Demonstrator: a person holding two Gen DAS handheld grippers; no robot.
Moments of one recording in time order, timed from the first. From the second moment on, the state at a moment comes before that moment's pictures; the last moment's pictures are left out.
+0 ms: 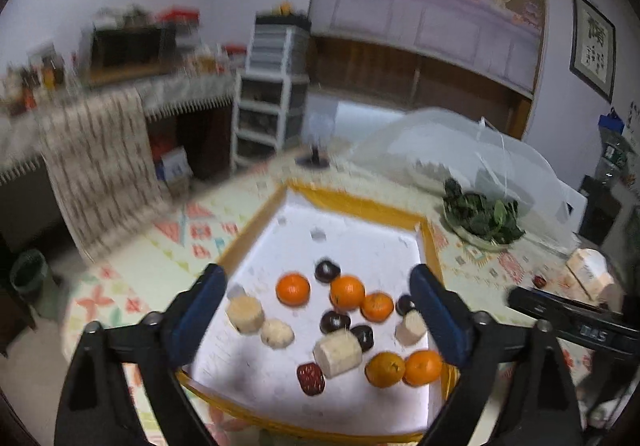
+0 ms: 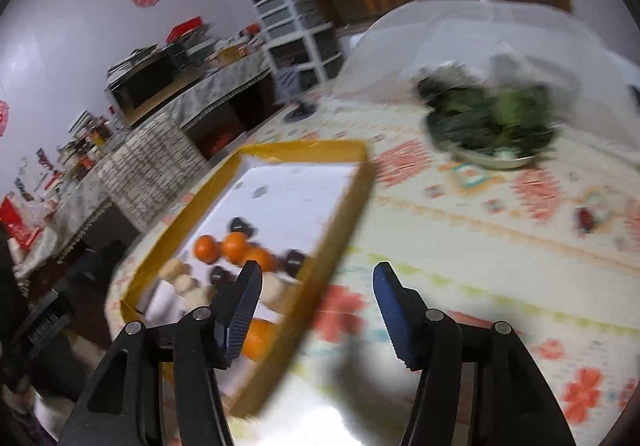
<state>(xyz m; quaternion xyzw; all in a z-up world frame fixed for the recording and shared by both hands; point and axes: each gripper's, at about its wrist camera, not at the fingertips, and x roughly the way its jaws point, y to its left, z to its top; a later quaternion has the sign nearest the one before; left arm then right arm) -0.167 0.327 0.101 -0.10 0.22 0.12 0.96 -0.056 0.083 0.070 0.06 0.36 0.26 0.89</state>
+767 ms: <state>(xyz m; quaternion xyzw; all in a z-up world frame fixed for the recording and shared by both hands) -0.149 0.139 0.115 0.04 0.24 0.02 0.97 -0.087 -0.072 0.049 0.11 0.38 0.15 0.91</state>
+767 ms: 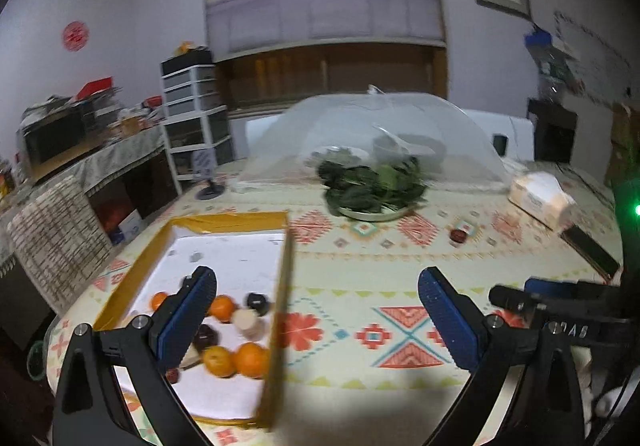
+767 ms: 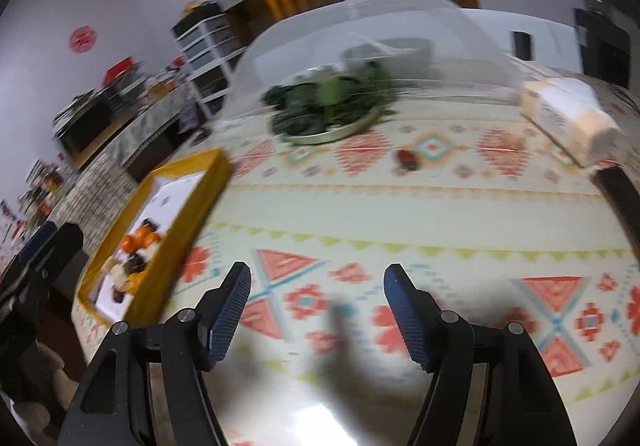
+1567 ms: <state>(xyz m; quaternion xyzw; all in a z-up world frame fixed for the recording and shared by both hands) -0.160 0.162 0.113 0.00 0.25 0.07 0.97 -0.114 -0.013 0.045 0.06 0.39 0.20 0.89</state>
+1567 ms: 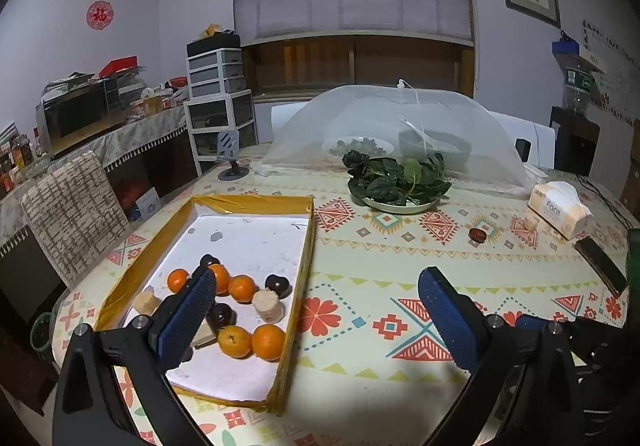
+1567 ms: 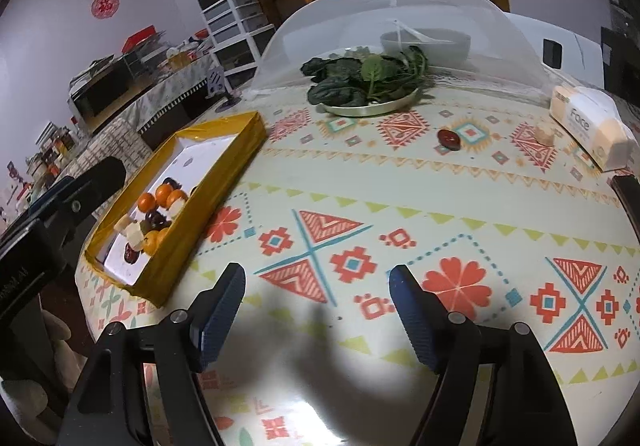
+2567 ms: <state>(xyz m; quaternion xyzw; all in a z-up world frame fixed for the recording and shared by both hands) -0.213 0.213 0.125 -0.03 0.22 0.16 0.96 -0.156 0.053 0.060 0.01 0.38 0.24 0.89</state>
